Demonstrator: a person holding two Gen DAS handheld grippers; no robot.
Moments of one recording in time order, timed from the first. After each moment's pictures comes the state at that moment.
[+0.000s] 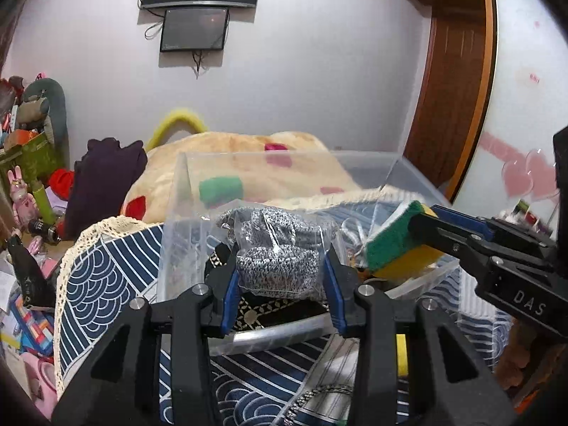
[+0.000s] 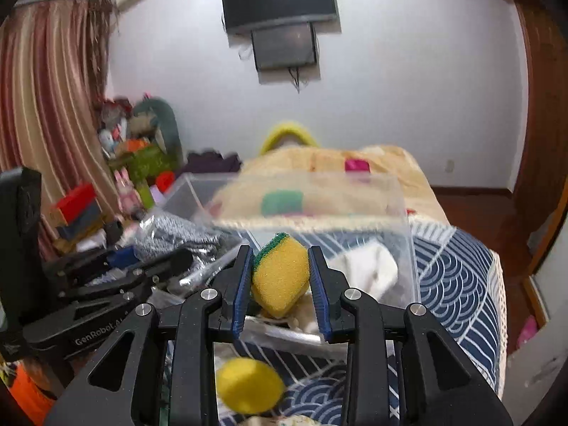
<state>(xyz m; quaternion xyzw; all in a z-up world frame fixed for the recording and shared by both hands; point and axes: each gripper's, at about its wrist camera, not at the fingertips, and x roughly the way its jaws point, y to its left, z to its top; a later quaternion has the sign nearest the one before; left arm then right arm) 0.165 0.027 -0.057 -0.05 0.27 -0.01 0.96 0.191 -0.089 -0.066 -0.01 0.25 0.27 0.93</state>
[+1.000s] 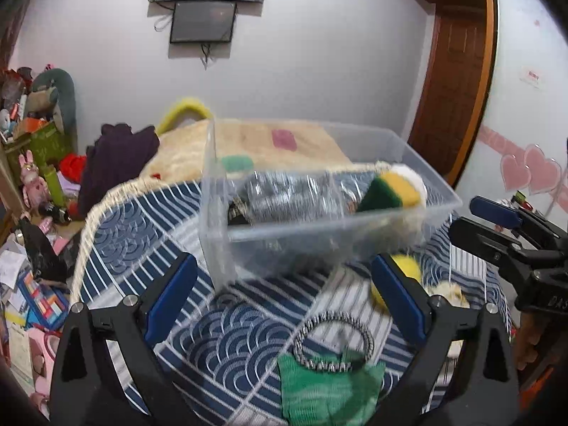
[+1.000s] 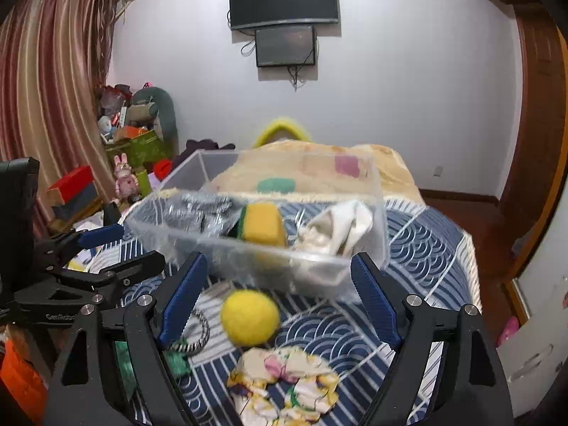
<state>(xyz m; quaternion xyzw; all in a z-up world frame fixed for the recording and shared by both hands) 0.103 0.034 -0.068 -0.07 0.30 -0.02 0.95 0.142 -0.108 -0.065 -0.03 0.25 0.26 0.93</state>
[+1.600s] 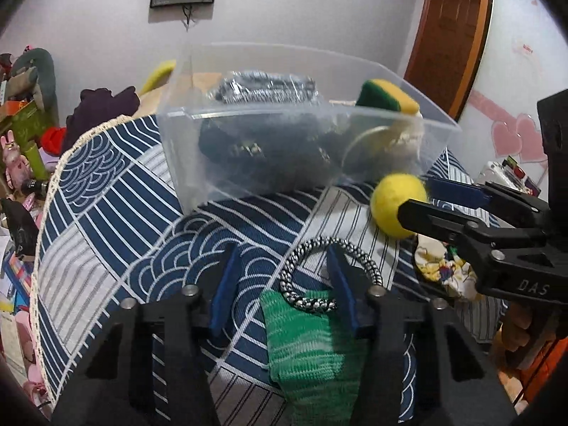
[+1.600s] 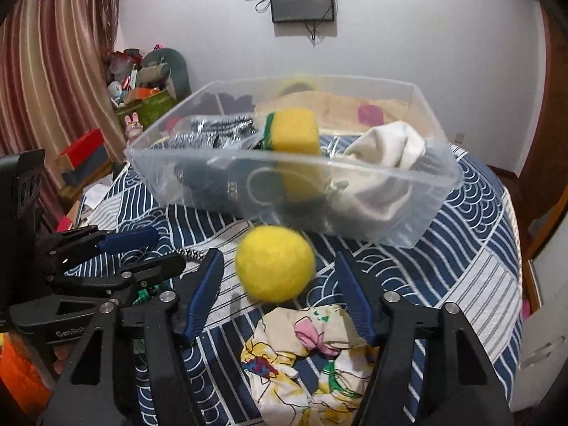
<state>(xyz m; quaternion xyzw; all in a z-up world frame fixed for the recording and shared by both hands) 0.095 0.018 -0.114 -0.06 0.36 -0.06 0.93 0.154 -0.082 -0.109 -0.05 0.33 0.29 0.90</state>
